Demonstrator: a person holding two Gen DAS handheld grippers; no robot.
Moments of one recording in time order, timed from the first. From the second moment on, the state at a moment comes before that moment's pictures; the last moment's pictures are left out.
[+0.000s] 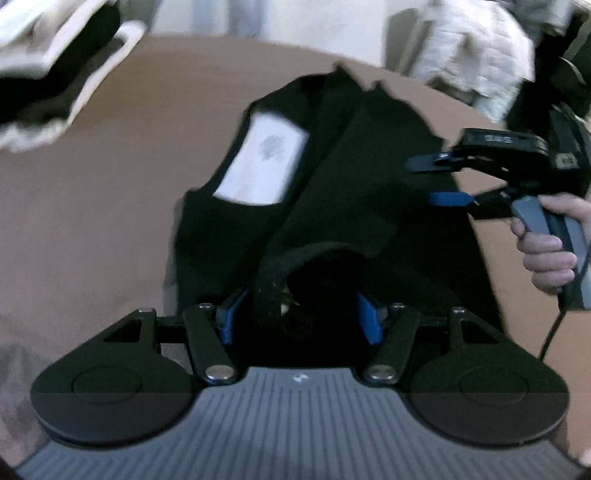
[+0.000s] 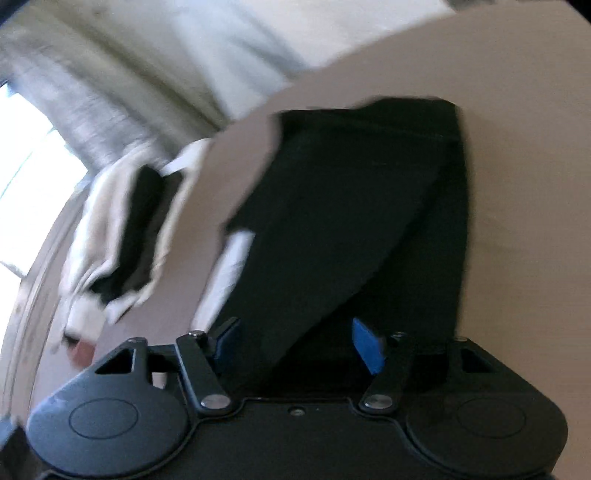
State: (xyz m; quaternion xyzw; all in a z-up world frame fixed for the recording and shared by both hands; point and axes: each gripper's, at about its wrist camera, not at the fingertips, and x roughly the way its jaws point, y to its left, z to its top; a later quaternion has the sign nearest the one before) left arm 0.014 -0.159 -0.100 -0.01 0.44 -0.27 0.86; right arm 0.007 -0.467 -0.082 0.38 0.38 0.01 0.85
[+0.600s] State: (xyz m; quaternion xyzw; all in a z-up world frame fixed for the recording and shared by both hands) left arm 0.004 -0.112 -0.084 -0.11 0.41 -0.30 0.86; right arm 0.066 -0.439 -0.005 0.17 0.22 -0.06 0.96
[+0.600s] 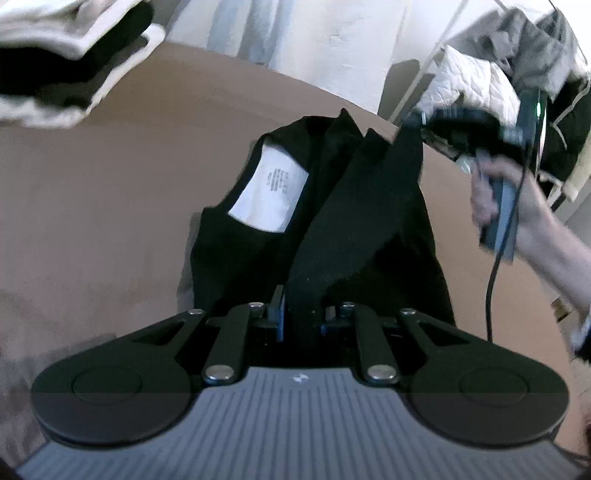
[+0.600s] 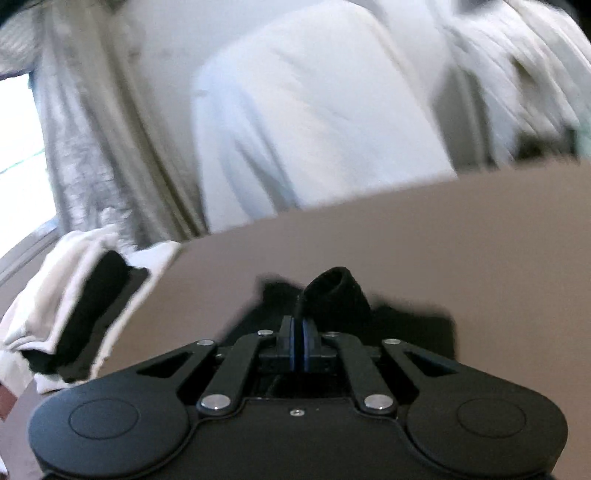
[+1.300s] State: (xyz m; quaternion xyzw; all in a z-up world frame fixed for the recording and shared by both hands) left arm 0.011 -0.095 -0.100 -0.12 0.44 -0.25 0.85; right arm 0.063 -0.386 -0.031 0.14 0.35 0.04 0.93
